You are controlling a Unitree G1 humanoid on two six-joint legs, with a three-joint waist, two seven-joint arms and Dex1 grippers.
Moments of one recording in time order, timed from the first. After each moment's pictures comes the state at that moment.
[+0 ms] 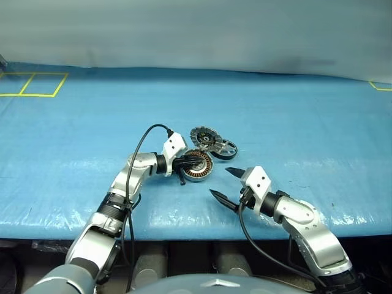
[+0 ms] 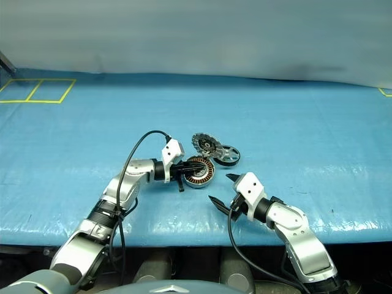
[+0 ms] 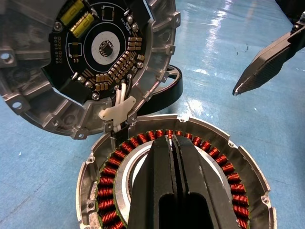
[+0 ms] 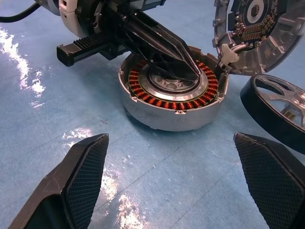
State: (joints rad) left arm -0.50 0.28 -0.27 0.33 -0.16 0.25 -0.98; right arm 0.12 -0.49 0.14 -0.39 0.21 0.31 0.65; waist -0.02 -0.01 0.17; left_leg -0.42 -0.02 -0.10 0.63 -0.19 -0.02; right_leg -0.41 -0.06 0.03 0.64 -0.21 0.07
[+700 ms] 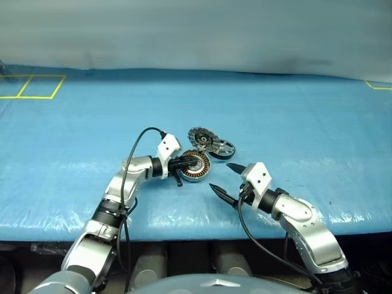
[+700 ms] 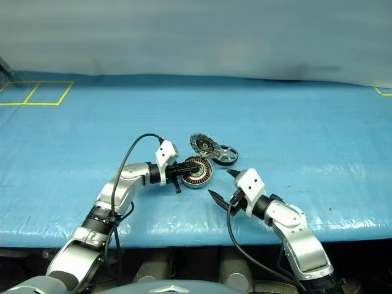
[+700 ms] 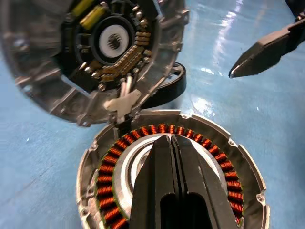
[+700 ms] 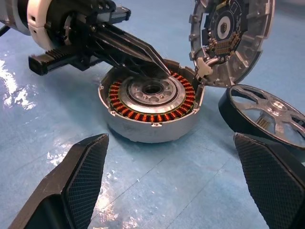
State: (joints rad) left arm -0.42 0.28 -0.15 0.22 -0.27 0.34 -0.91; right arm 0.10 -0.46 0.12 -0.38 0.22 0.31 0.62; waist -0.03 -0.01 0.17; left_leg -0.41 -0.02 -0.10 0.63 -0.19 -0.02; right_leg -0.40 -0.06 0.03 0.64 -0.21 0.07
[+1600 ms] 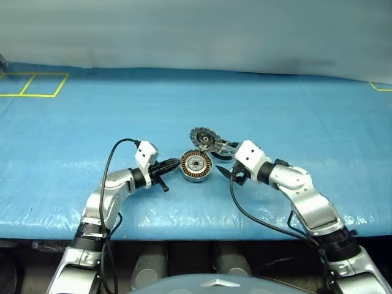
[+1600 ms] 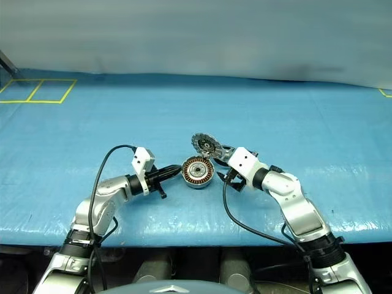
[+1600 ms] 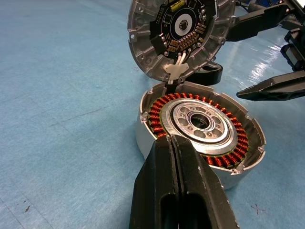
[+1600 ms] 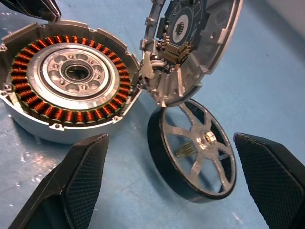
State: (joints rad) left arm -0.21 0.33 -0.09 0.03 -0.31 0.38 -0.80; right arm -0.25 -0.61 0.24 -0.25 -0.02 0.42 0.63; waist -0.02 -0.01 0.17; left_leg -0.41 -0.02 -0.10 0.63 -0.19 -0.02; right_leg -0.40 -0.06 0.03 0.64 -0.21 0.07
